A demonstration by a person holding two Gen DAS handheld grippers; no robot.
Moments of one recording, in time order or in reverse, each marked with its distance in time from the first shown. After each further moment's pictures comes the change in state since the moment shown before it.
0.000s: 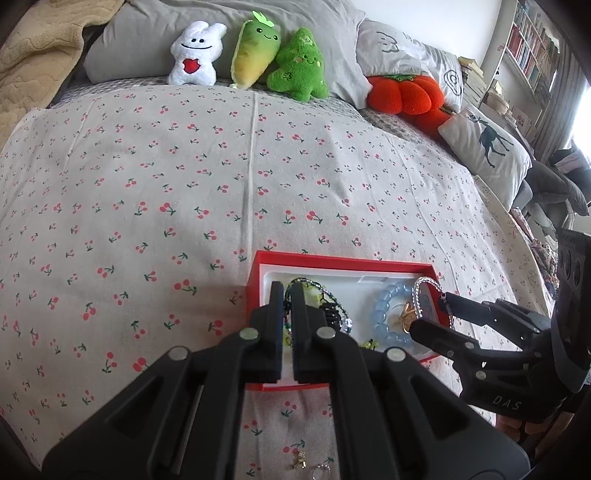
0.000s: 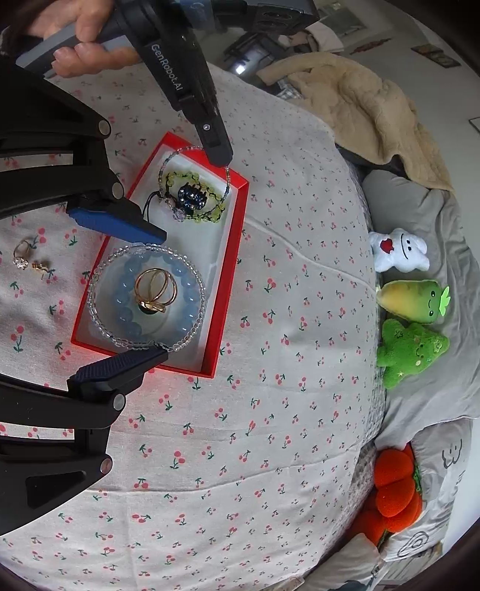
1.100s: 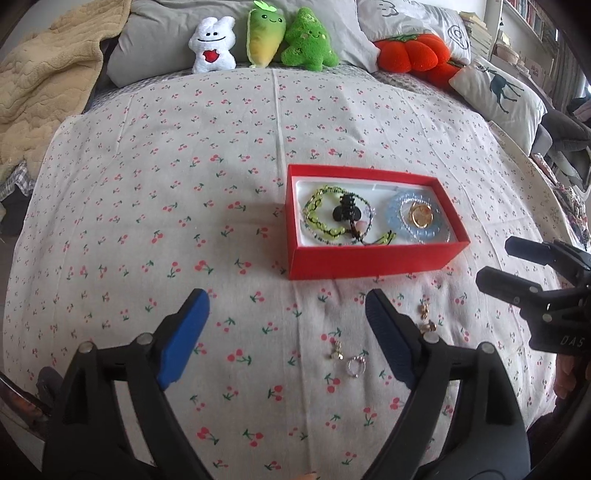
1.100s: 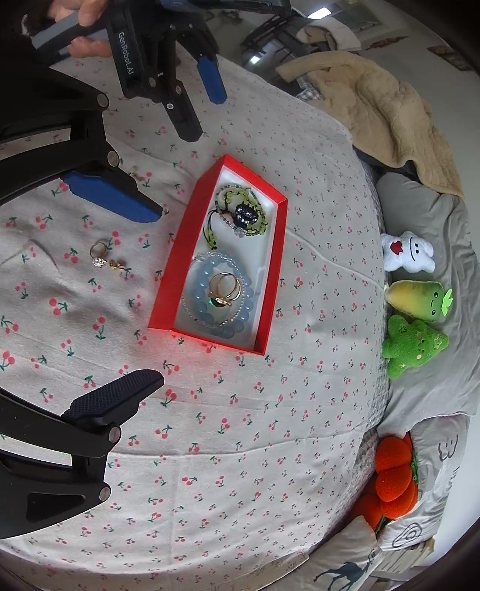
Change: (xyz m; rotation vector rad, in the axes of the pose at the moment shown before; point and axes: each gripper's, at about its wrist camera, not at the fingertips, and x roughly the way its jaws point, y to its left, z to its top) left arm -0.056 -0.009 -0.059 0.096 0.114 0.185; right arm -0.055 0.007 -0.041 -0.015 0.052 -0.064
